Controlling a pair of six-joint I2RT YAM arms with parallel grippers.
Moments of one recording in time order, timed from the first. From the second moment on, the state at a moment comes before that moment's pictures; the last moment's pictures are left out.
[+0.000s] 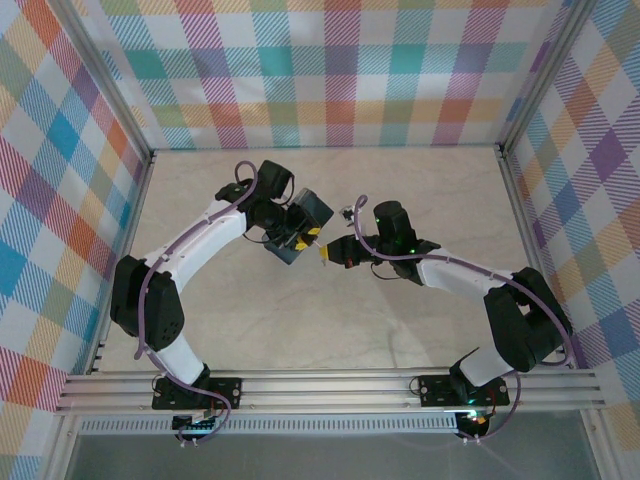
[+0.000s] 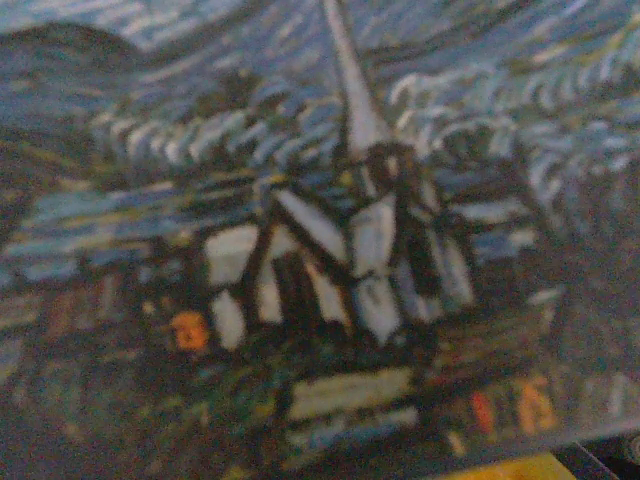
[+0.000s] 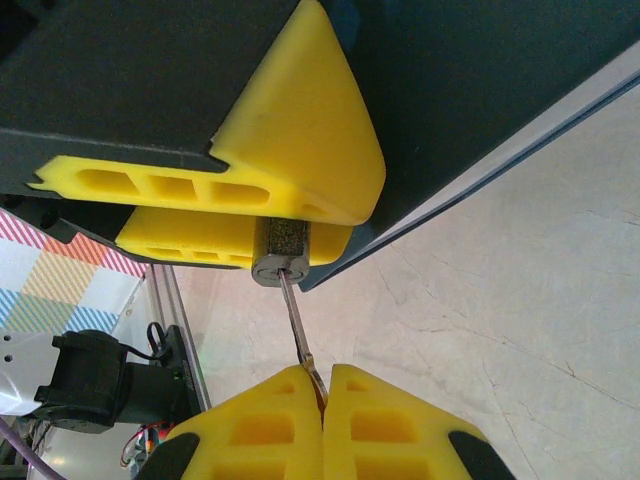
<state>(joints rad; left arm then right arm) -0.51 1.67 1.45 -0.83 0.43 -1.18 0.59 1.50 0.84 0.16 -0.71 0.50</state>
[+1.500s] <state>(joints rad) -0.55 1.65 1.39 -0.78 0.29 -1.22 0.68 1.55 0.97 0.05 -0.58 0.52</state>
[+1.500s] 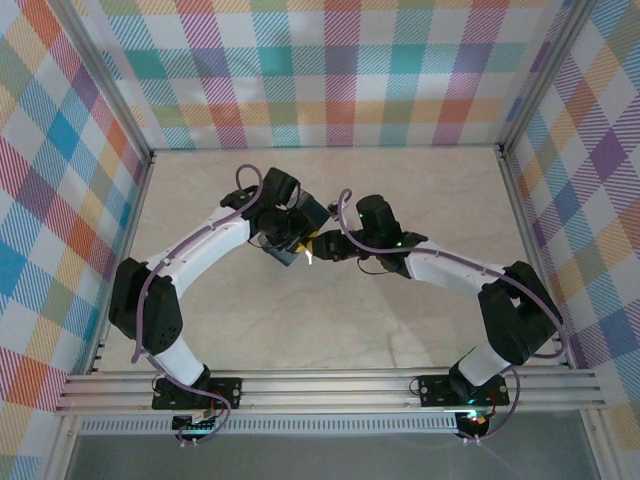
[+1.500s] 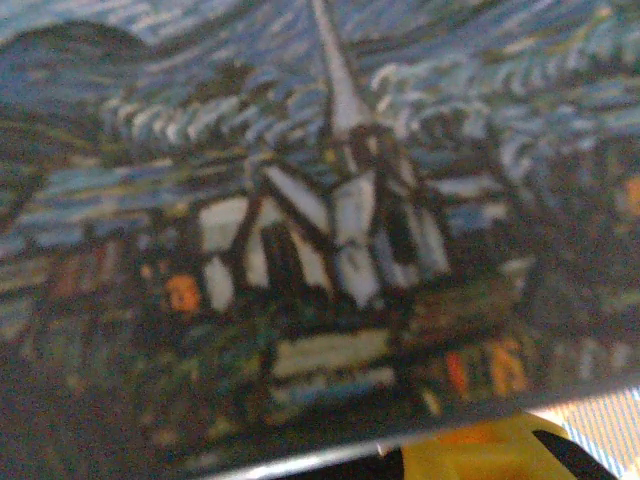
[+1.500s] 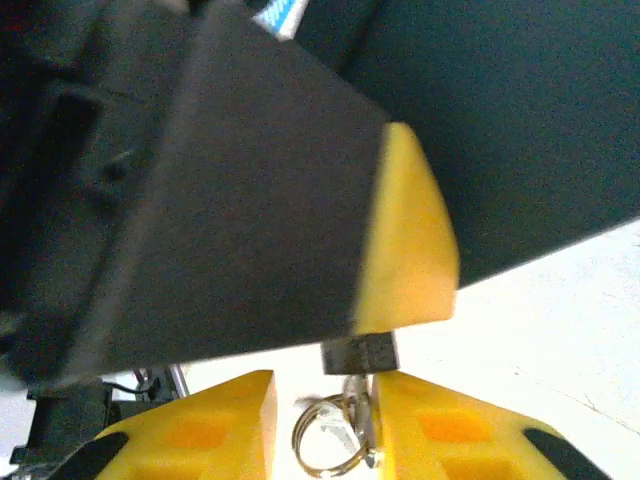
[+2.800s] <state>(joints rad) -0.50 1.66 1.44 -0.89 0.36 -1.20 0.92 1.44 0.75 0.34 0.02 -0.52</state>
